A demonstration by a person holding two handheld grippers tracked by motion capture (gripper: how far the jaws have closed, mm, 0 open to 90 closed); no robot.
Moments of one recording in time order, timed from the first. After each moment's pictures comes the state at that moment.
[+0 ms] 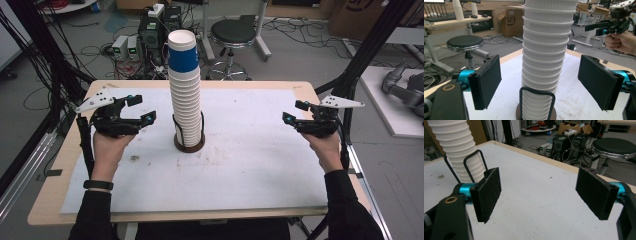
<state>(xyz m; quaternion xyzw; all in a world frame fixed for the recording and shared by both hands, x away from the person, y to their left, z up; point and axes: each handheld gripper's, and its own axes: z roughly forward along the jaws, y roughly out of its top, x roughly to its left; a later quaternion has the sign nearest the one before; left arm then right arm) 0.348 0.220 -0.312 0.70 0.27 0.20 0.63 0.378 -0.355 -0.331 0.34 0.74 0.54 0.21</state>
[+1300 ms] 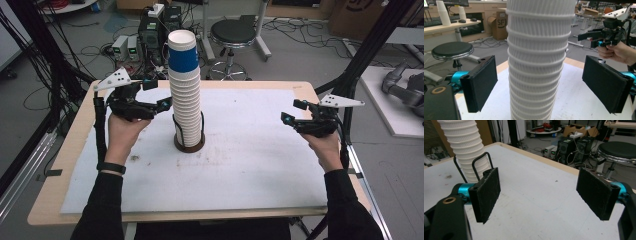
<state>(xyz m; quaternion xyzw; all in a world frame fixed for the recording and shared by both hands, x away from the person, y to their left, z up) 0.375 0.179 -0.275 0.71 0.24 0.18 0.63 0.375 -0.351 -0.325 0.32 0.75 0.55 0.20</state>
